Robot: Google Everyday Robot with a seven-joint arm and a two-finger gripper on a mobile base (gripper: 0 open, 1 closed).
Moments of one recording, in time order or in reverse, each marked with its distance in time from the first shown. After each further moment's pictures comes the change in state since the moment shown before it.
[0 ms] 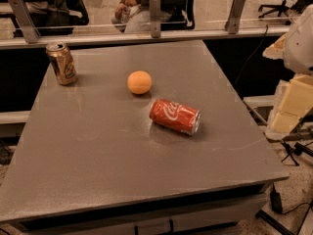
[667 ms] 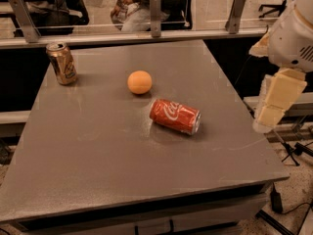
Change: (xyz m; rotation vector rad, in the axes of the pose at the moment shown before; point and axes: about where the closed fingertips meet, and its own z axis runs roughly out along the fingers) arm -0.017 -0.007 0.008 -0.032 -0.016 -0.027
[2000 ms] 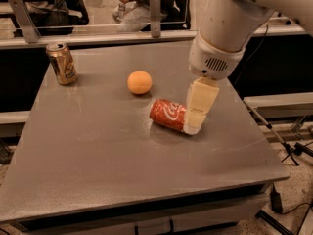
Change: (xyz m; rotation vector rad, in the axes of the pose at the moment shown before) arm -0.102 0.003 0.075 -0.121 -0.011 -0.035
